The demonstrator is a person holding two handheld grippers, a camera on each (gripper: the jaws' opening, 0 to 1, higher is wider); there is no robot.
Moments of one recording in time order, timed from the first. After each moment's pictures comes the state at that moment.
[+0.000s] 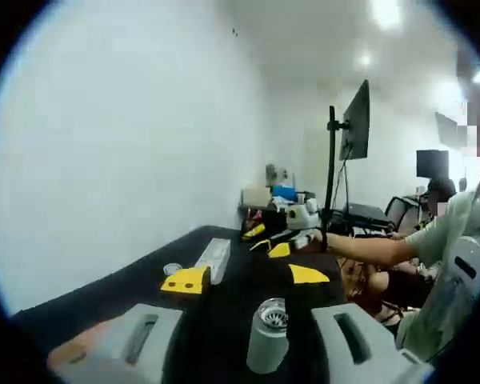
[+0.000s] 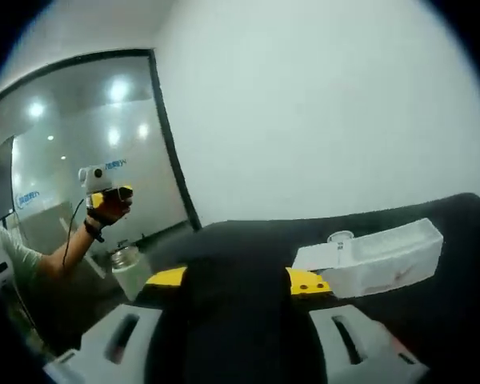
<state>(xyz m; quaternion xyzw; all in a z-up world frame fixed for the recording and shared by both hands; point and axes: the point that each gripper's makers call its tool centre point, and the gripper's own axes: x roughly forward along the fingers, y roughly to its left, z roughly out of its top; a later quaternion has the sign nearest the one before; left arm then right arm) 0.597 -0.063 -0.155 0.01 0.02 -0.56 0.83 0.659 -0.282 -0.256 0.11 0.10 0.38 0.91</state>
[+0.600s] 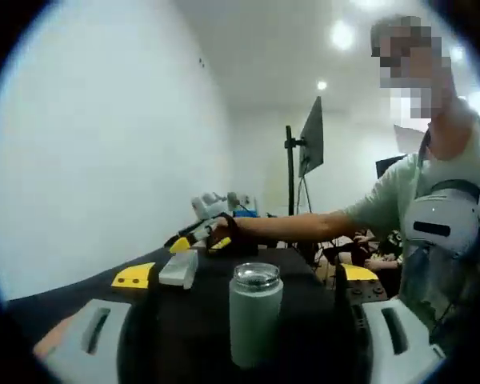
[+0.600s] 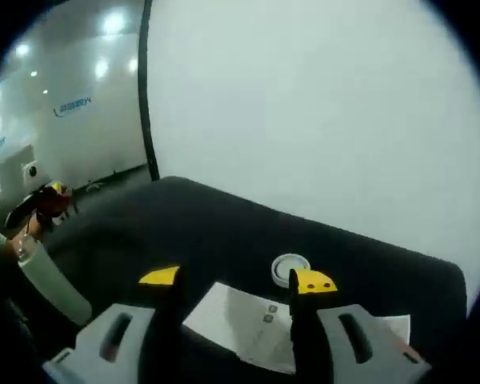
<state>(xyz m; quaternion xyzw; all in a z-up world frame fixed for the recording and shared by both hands) 0.577 -0.059 -0.230 -0.03 -0.03 -0.65 0.76 0.810 -0.276 -0.296 -0.08 0.25 0.34 0.90</state>
